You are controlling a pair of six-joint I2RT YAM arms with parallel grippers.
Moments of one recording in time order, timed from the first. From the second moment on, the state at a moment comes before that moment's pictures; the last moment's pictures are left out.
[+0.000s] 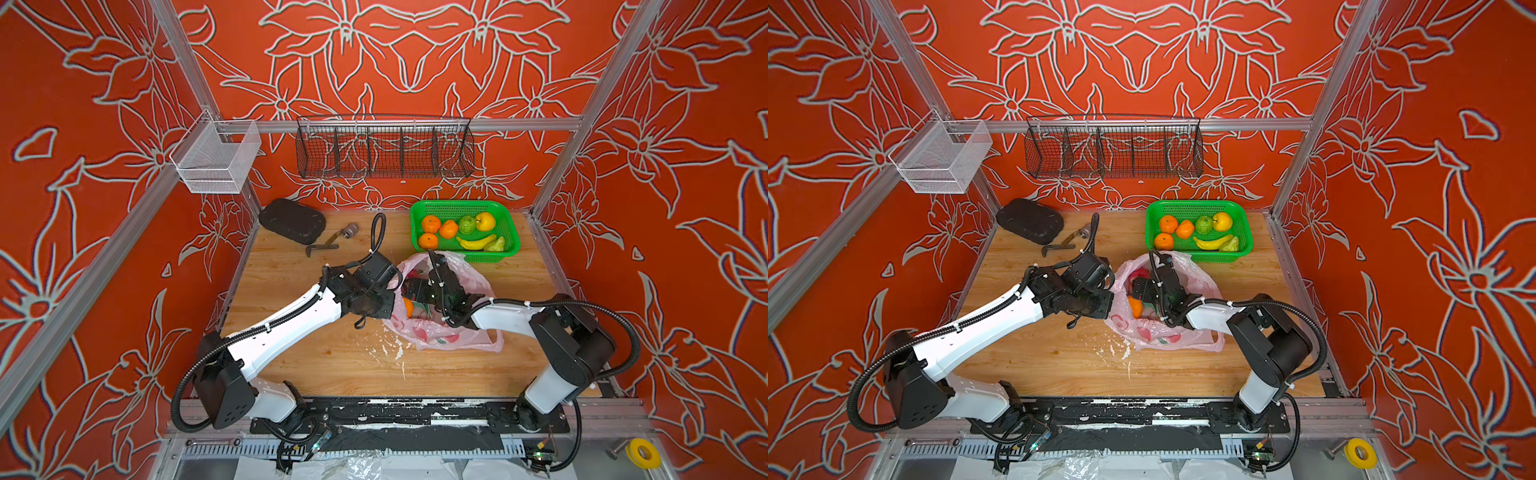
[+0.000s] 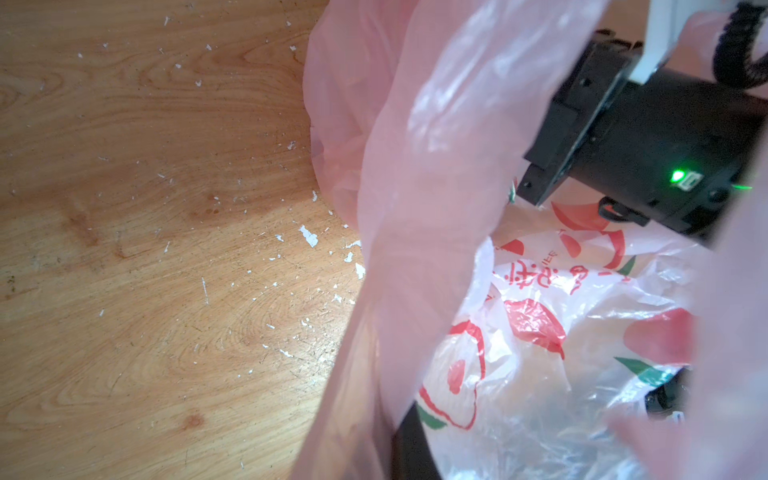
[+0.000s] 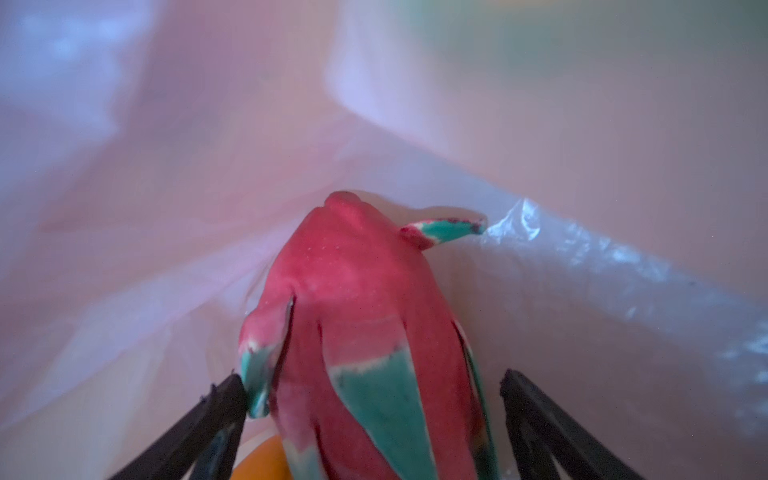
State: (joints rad) left arm -0.75 1.40 1.26 -0.96 -0.03 -0.56; right arm 0.66 1.67 0.79 0.27 0.11 0.67
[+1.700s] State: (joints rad) left arm -0.75 1.36 1.29 -0.94 -0.03 -0.59; right arm 0.66 1.37 0.59 0.21 -0.01 0.51
